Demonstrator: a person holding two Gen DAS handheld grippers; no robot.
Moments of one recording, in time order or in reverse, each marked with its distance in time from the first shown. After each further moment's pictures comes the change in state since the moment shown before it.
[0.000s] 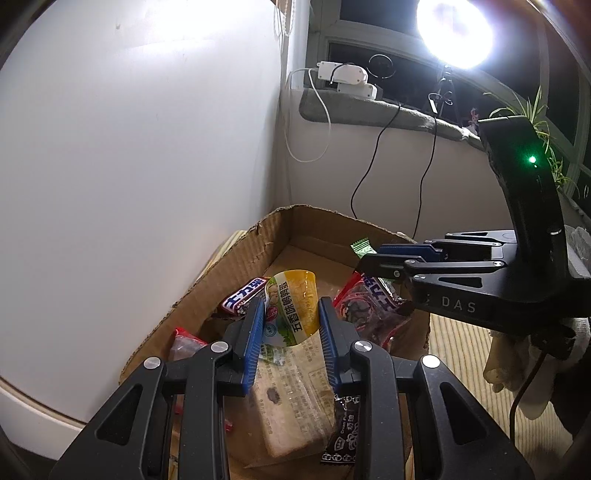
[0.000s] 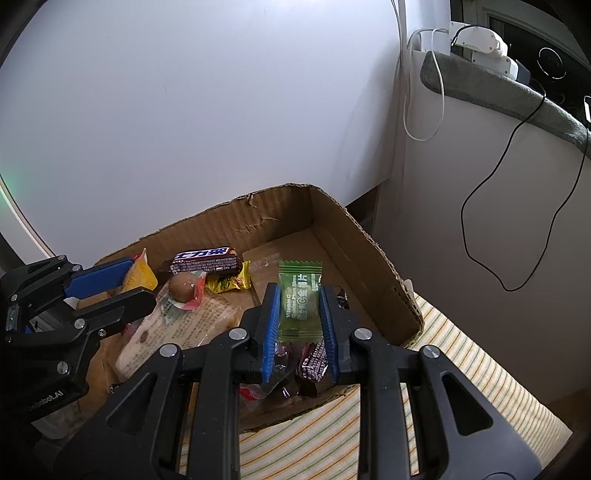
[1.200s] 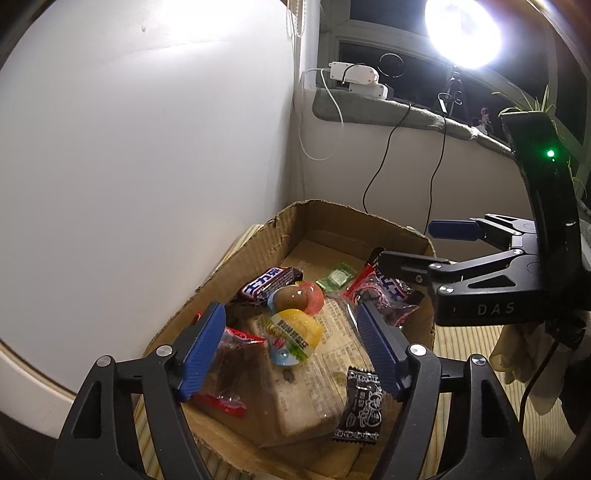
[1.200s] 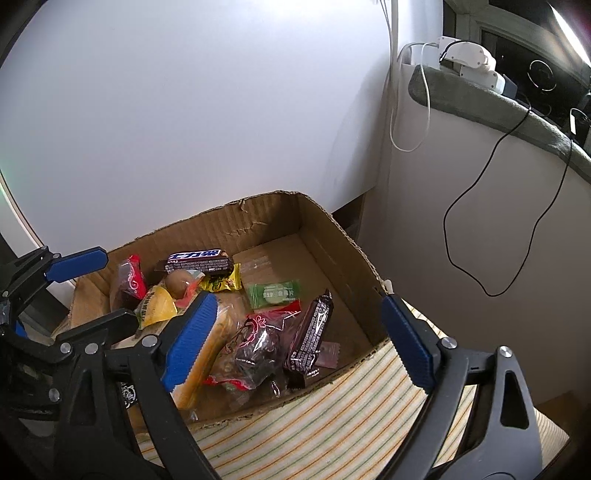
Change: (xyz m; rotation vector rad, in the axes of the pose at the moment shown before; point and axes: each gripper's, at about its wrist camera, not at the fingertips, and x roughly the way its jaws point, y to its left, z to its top) left arm -0.012 0.000 -0.007 -0.015 0.006 0.056; right arm -0.018 0.003 -0.003 -0.014 -0.036 -0.066
